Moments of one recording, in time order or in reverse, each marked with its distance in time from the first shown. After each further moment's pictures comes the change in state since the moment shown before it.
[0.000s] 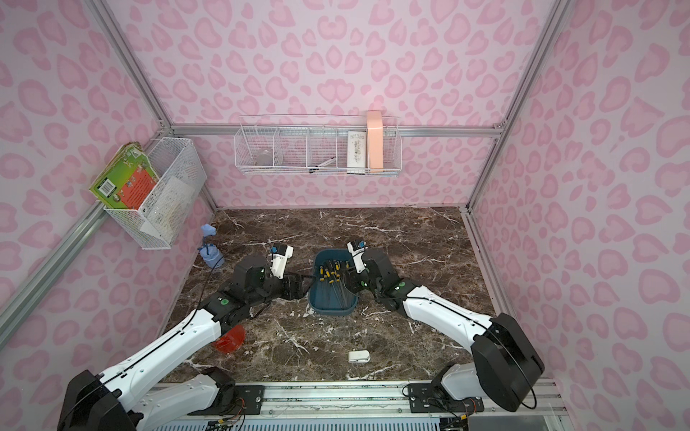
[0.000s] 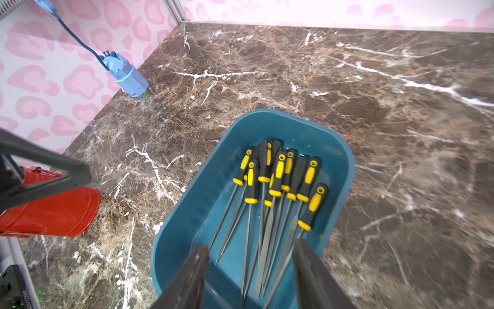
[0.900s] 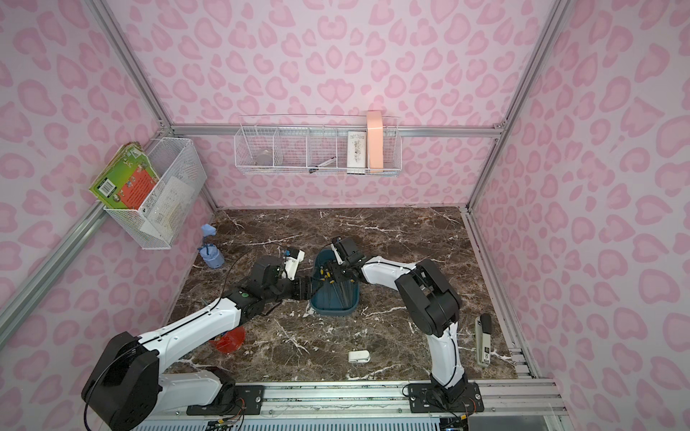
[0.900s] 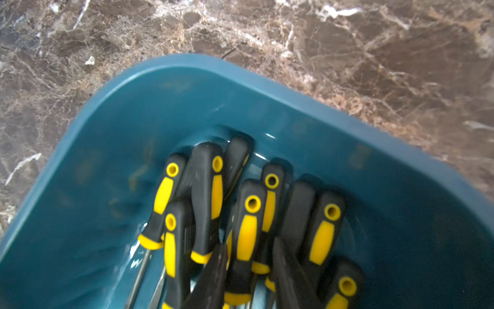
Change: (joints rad) left arm 0.000 0.213 -0.026 0.130 0.025 0.014; right arm -0.041 0.578 0.404 -0.151 0.053 -0.077
